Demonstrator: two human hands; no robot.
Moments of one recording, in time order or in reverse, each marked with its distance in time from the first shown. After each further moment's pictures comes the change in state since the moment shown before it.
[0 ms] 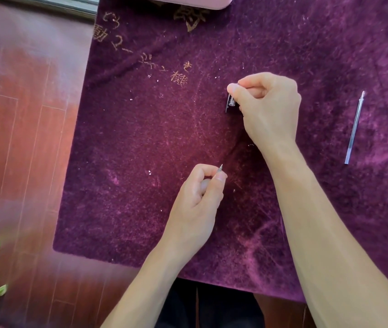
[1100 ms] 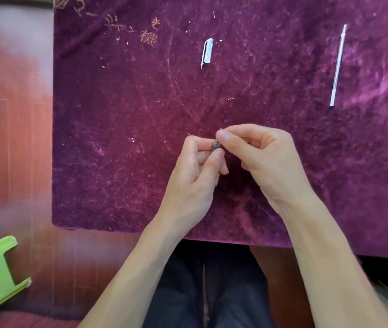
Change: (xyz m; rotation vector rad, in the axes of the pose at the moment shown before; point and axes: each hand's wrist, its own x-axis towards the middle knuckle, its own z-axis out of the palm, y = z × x) left_hand -0.025 -0.011 0.016 0.013 -0.102 0.116; right_hand -0.134 0.051 -0.067 0.483 -0.356 0.249
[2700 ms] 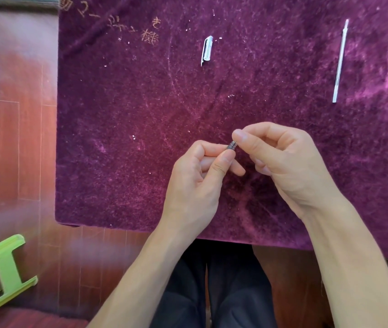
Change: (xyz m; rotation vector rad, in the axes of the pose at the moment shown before) left_hand -0.011 0.005 0.012 -0.009 0.073 0.056; right_hand -0.008 -0.002 -0.023 0.046 -0.086 -0.045
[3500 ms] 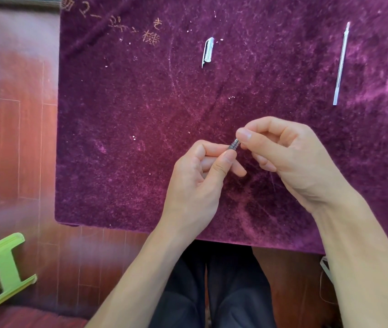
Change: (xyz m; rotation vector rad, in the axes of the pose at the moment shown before) left_hand 0.002 0.004 0.002 -0.027 -0.004 -0.014; right_hand 0.009 -0.005 -0.013 -0.048 -0.094 0.018
